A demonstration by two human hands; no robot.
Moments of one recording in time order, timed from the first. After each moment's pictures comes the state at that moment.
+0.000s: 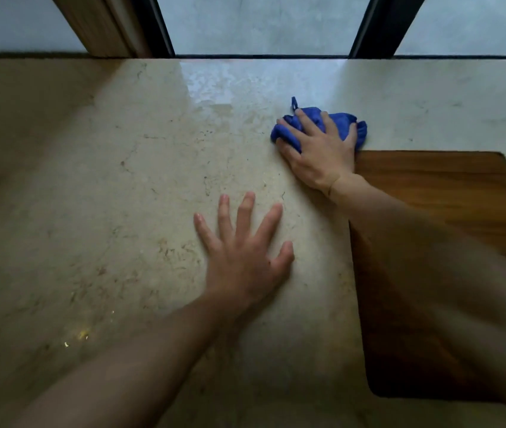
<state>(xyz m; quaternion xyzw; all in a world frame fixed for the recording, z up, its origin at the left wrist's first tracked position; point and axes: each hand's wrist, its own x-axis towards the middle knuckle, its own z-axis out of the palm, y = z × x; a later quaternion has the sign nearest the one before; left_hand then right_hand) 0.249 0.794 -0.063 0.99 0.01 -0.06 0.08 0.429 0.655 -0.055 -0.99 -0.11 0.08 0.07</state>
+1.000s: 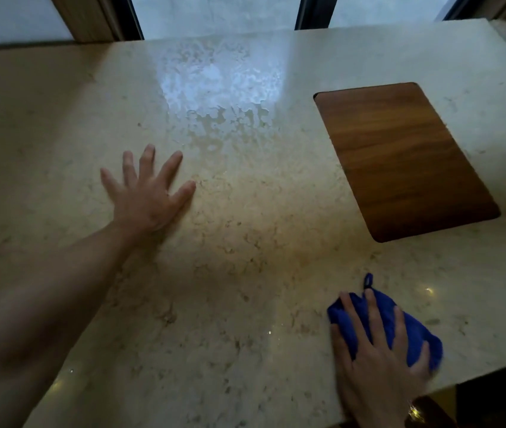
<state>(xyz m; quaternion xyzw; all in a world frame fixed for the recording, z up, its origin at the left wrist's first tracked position) 0.220 1.011 -0.069 1.00 -0.04 -0.05 0.05 -0.082 0.701 -0.059 -0.96 0.25 0.11 0.02</state>
